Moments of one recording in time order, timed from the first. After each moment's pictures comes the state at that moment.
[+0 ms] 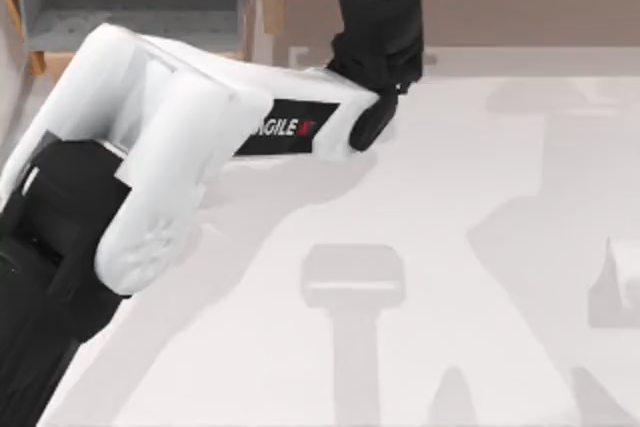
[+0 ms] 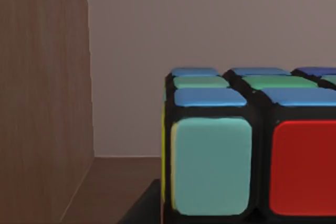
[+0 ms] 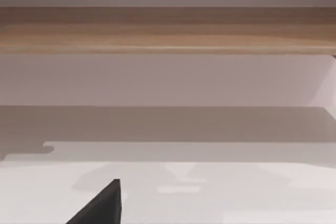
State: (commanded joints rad) left arm -0.68 2.53 1.80 0.99 -0.62 0.16; right arm 0.00 0.00 0.00 0.00 0.00 0.00
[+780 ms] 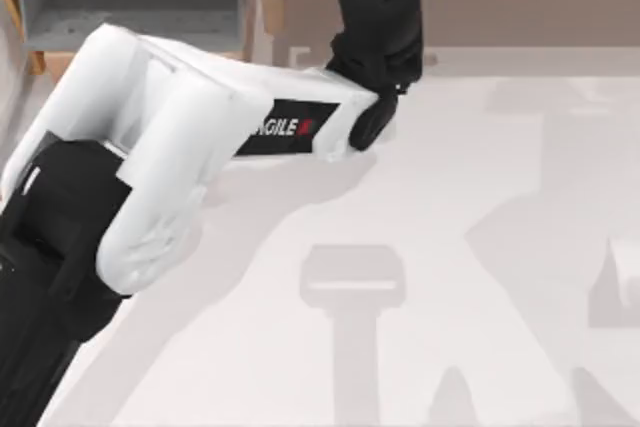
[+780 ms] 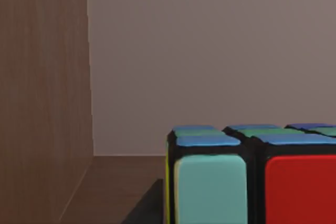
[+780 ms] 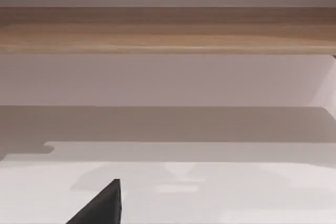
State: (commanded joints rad) left arm -0.68 2.53 1.80 0.99 -0.62 0.16; right arm 0.00 0.00 0.00 0.00 0.00 0.00
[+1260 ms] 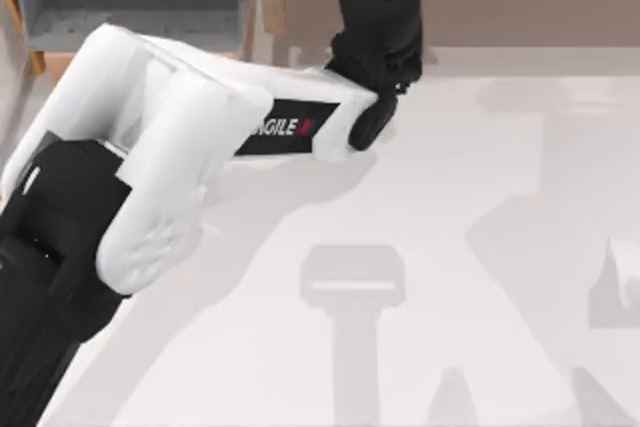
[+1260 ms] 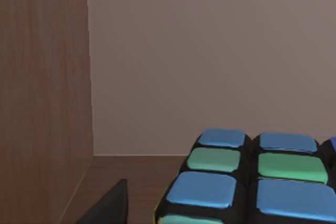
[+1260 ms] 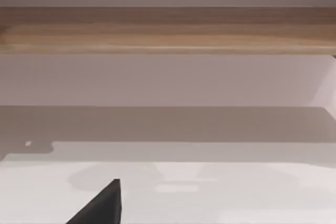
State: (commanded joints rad) left arm -0.68 2.53 1.80 0.99 -0.62 0.16; right arm 0.00 0.00 0.00 0.00 0.00 0.00
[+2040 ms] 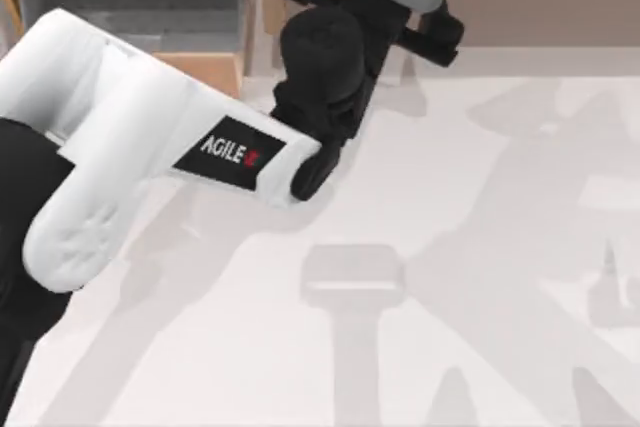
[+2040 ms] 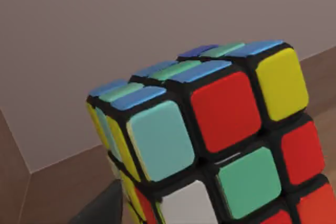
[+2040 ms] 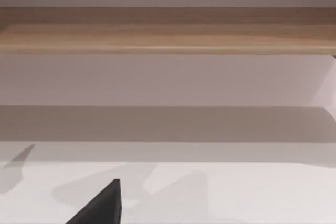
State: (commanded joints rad) left arm -0.65 2.36 1.41 1.13 -0.26 0.39; right arm 0.00 0.00 0.00 0.00 0.00 0.00
